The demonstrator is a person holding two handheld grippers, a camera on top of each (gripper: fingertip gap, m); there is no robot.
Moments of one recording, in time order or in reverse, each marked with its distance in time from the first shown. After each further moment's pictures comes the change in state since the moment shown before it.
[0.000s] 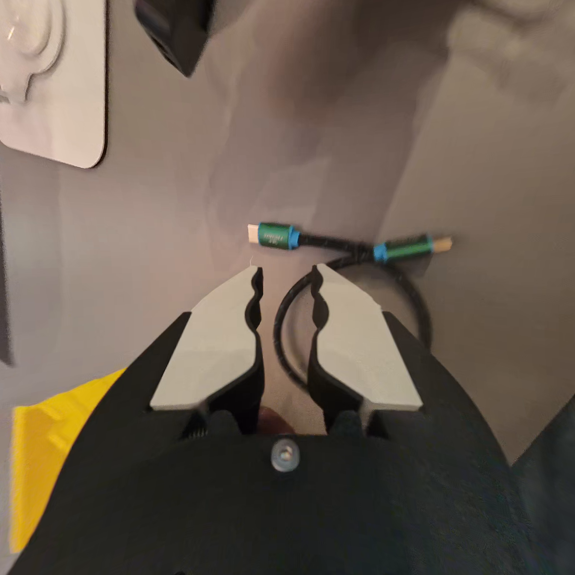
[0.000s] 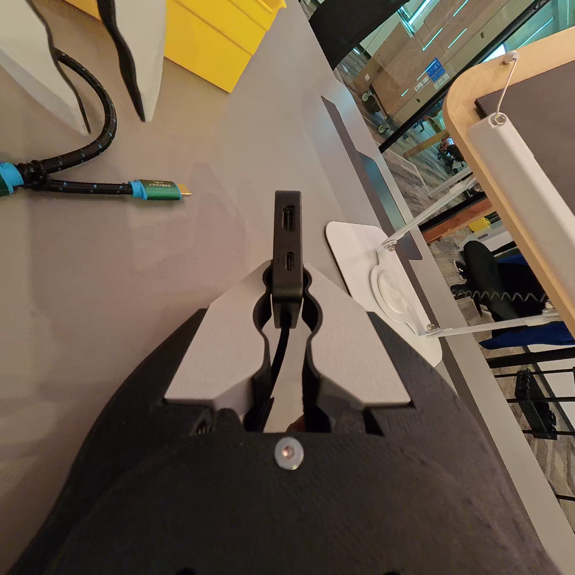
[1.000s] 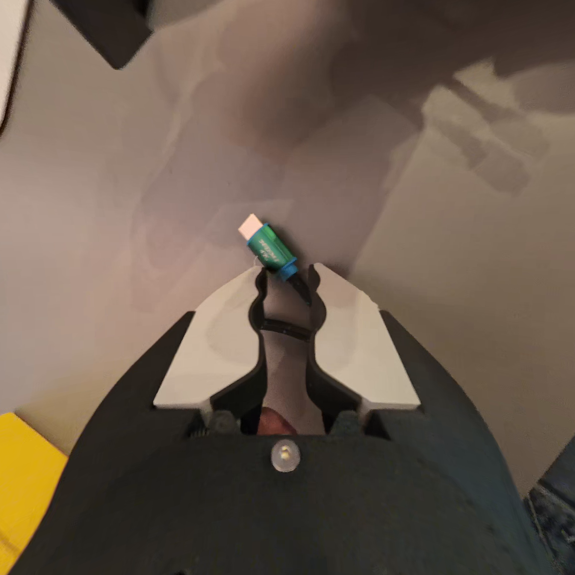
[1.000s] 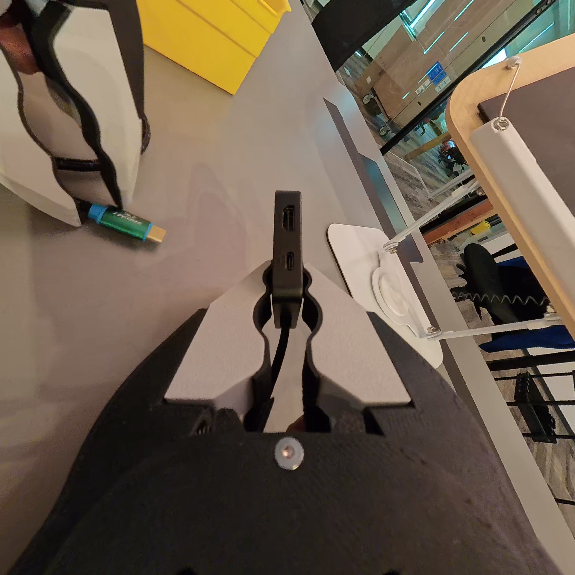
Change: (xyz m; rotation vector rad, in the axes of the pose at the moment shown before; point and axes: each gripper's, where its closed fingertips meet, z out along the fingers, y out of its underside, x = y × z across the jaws) left arm 0.035 -0.015 0.045 0.102 0.086 -0.201; right arm -0.002 -0.001 0.000 0.004 -0.004 -0.008
